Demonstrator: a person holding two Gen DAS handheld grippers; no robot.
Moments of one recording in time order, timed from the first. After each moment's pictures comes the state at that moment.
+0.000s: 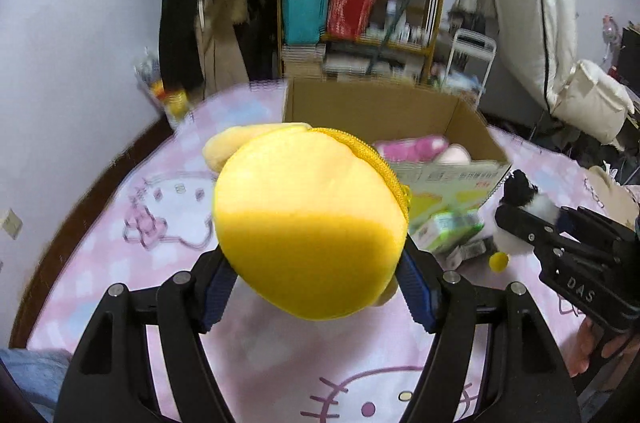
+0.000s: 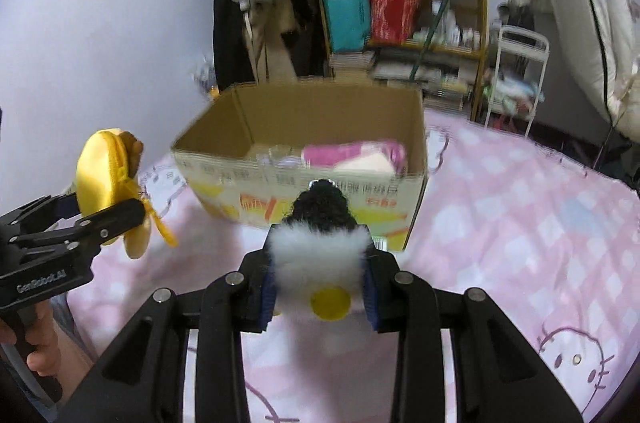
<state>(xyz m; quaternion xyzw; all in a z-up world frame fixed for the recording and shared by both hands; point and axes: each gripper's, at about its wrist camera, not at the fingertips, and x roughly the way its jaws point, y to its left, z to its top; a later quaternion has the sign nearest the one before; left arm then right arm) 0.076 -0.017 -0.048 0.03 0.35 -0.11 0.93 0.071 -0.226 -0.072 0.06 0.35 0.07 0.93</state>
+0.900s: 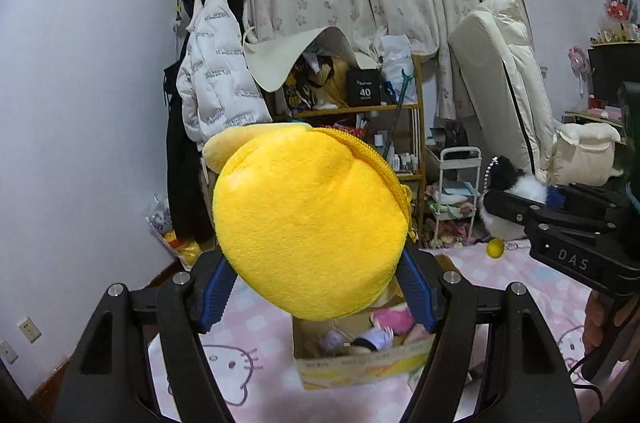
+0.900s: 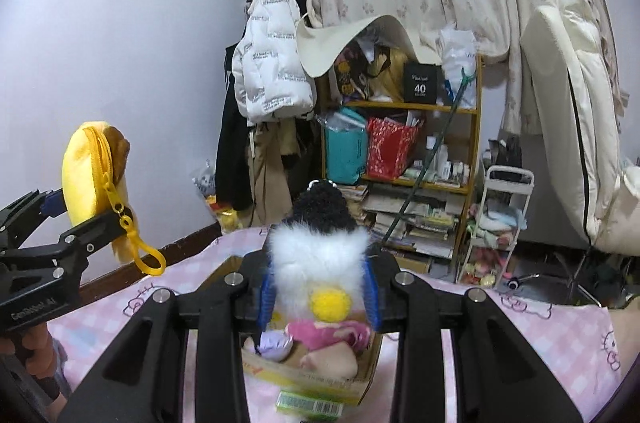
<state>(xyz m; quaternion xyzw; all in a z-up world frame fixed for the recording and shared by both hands) 0.082 -0.044 0.071 0.07 0.12 -0.12 0.98 0.096 -0.228 0.055 0.01 0.16 0.05 0.99</state>
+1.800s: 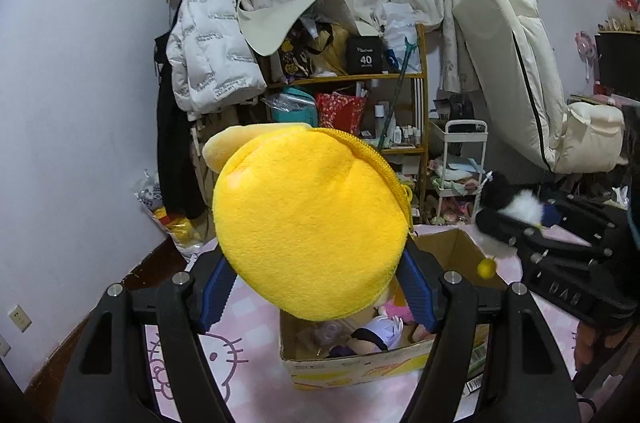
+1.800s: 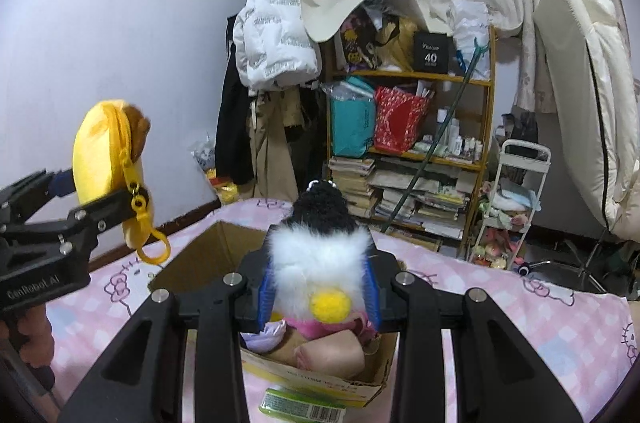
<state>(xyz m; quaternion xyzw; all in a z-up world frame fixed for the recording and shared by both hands) 0.133 -0.055 0.018 0.07 0.17 -0.12 0.97 0.139 -0.225 -0.013 0.00 0.20 0.07 0.98</state>
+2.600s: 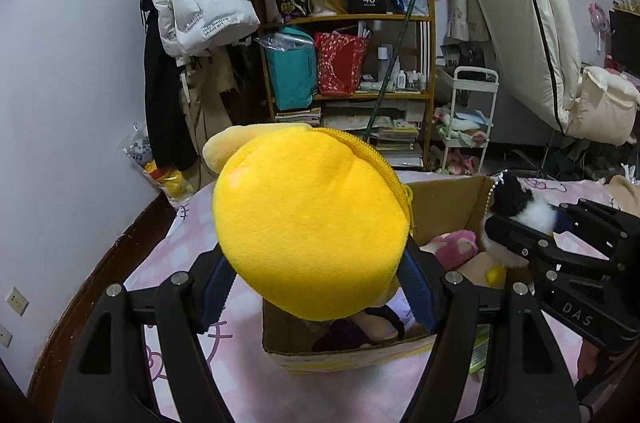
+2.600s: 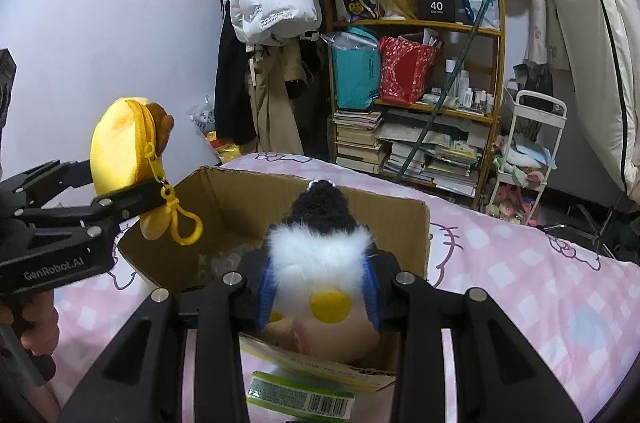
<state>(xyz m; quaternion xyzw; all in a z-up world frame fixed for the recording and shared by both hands) 0.185 -0.064 -0.035 0.08 0.27 -0.11 0.95 0.164 -0.230 -0.065 0.02 0.27 0.08 0.96</state>
